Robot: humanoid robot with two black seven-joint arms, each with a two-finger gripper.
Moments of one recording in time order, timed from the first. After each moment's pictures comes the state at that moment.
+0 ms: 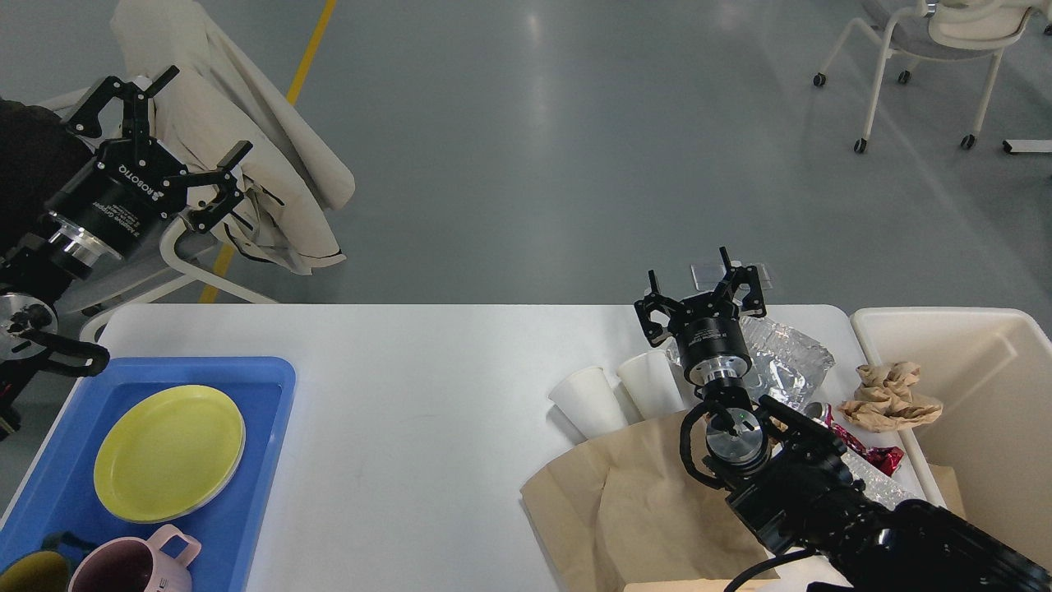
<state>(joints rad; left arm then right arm) -0.82 0.64 -0.59 -0.71 -0.09 -0.75 -0.34 0.68 0.11 0.71 0.31 0.31 0.50 0.50</state>
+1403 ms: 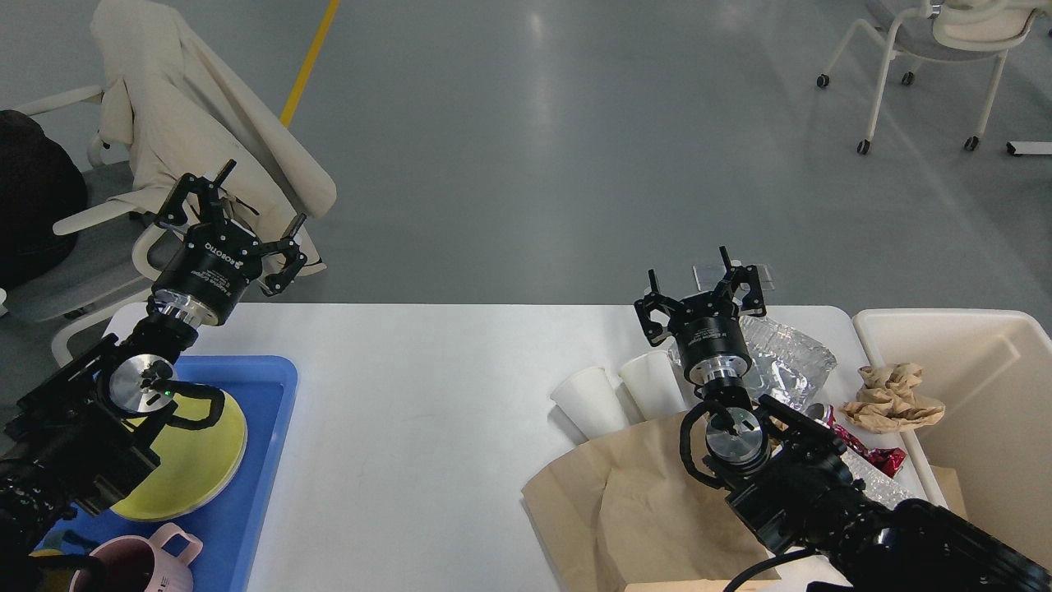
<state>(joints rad) -0.73 0.31 -0.78 -0.42 -0.09 -0.67 -0.30 0.68 0.11 0.71 0.31 0.31 0.50 0.50</state>
